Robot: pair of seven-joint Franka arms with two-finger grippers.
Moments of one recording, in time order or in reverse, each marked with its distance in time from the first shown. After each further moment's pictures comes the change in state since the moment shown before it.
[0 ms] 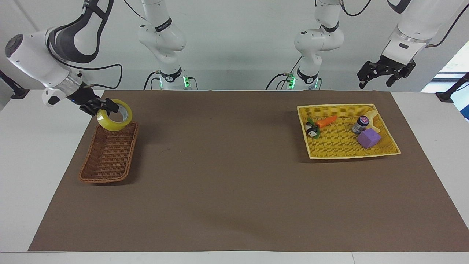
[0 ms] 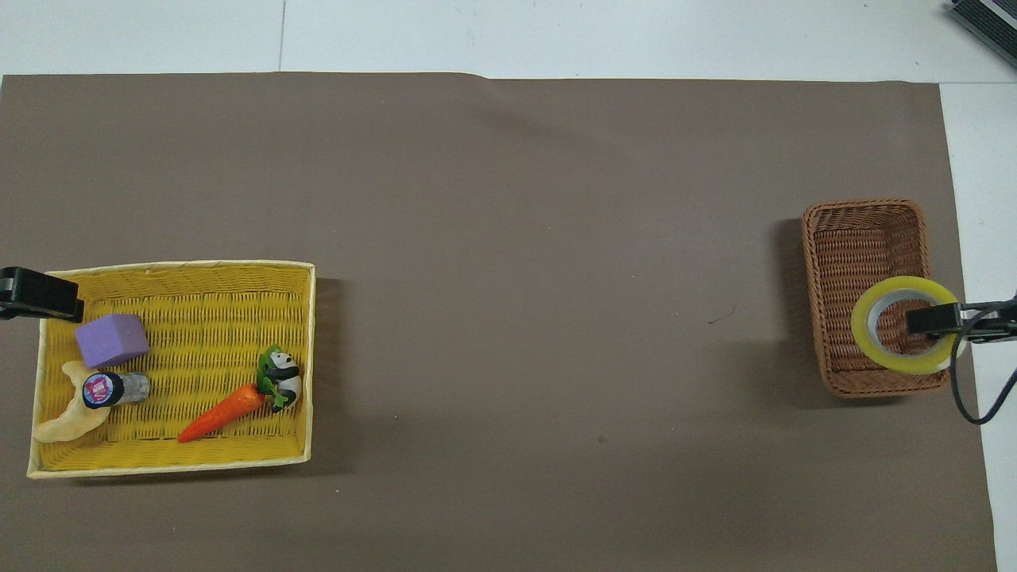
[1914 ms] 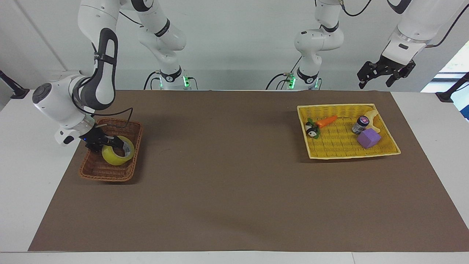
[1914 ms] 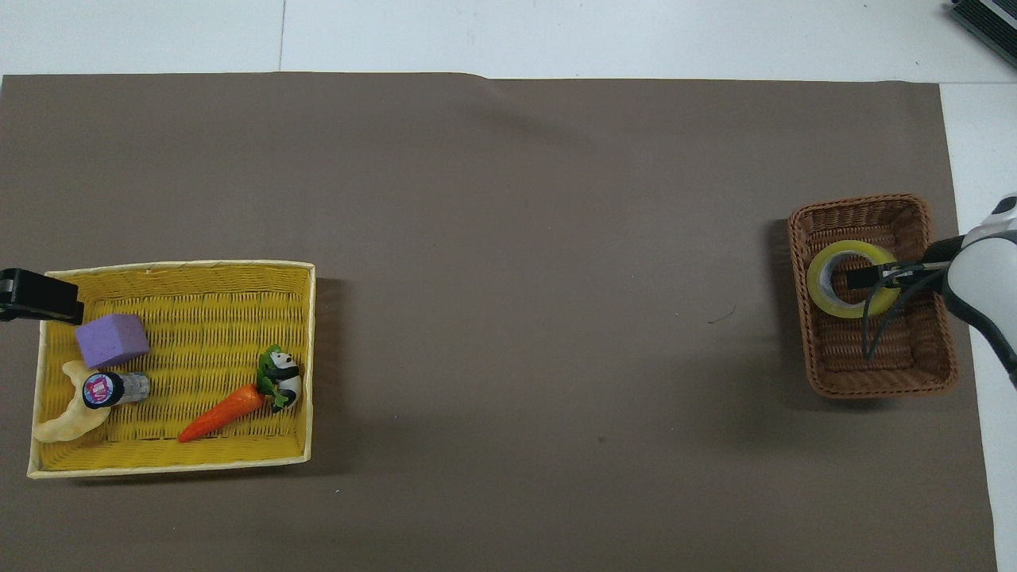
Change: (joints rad) left arm 0.000 0.001 0.000 0.000 0.000 -0.007 0.000; right arm 0.041 0.253 0.019 0.002 -0.010 0.353 -0.125
